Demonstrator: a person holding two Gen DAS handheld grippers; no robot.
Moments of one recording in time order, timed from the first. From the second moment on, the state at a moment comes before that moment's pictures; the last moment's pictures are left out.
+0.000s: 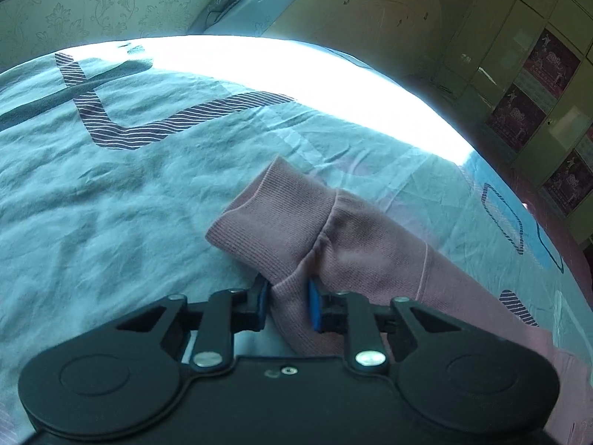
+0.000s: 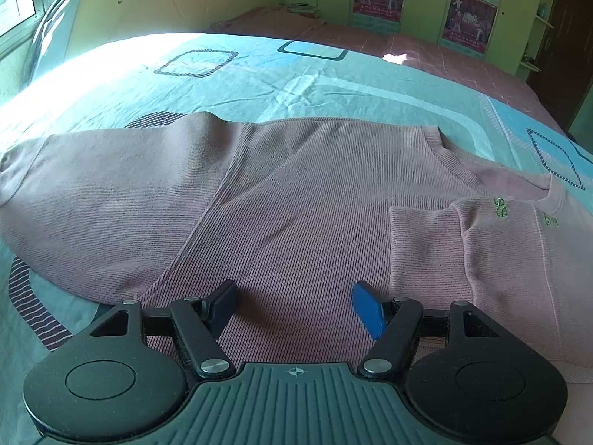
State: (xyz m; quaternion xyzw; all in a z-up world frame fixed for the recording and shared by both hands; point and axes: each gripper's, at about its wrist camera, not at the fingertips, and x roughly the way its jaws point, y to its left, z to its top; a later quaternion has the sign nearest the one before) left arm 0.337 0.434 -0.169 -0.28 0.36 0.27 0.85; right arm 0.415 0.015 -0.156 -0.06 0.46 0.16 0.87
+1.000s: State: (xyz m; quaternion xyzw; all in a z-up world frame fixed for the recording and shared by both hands) left arm 0.417 0.047 -0.109 -0.05 0.31 -0.12 0.94; right arm 0.408 -0.170 -0.115 0.06 0.42 0.07 0.90
